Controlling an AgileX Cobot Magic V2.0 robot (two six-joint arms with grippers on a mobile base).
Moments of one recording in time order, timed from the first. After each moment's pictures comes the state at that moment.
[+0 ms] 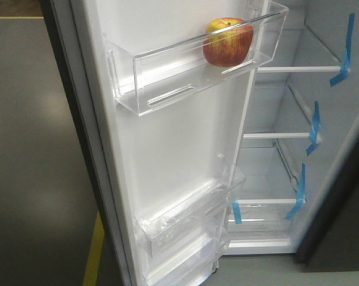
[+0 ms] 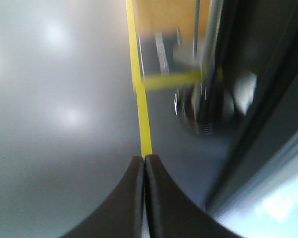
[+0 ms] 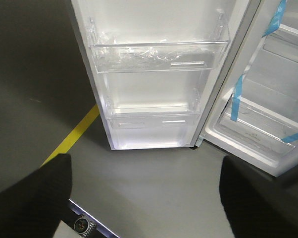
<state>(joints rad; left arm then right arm) 0.01 0.81 -0.78 0.02 0.75 0.02 0.38 0.28 -0.62 0.13 1.12 -0.15</state>
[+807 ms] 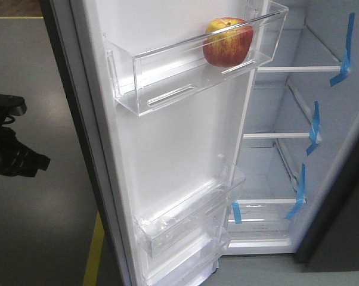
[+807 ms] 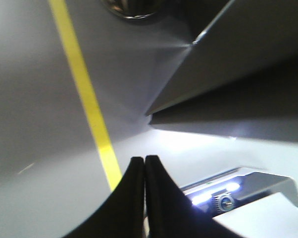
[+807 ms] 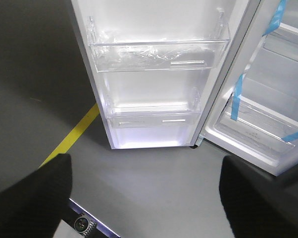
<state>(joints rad) 0.01 1.62 -1.17 -0.31 0.86 0.39 0.38 0.28 -0.62 0.13 1.12 -0.15</state>
